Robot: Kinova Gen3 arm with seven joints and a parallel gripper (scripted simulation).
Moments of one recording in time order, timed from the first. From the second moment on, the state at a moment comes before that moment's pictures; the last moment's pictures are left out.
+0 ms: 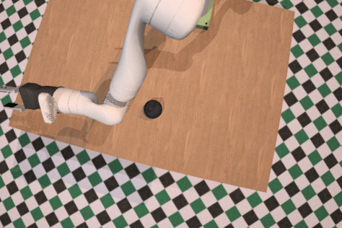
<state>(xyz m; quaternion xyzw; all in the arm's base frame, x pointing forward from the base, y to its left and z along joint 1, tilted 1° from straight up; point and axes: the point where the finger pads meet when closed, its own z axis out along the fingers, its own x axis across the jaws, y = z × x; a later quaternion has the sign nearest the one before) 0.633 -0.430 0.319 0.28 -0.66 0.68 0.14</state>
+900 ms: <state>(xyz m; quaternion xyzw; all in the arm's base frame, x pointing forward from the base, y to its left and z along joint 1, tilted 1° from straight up) 0.630 -0.430 0.313 0.29 -0.67 0.67 0.14</state>
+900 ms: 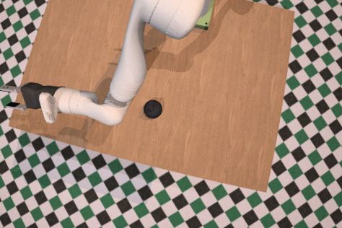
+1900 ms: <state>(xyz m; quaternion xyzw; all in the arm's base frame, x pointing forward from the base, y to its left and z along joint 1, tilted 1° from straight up) 0.544 -0.326 0.138 0.41 -0.83 0.34 0.18</state>
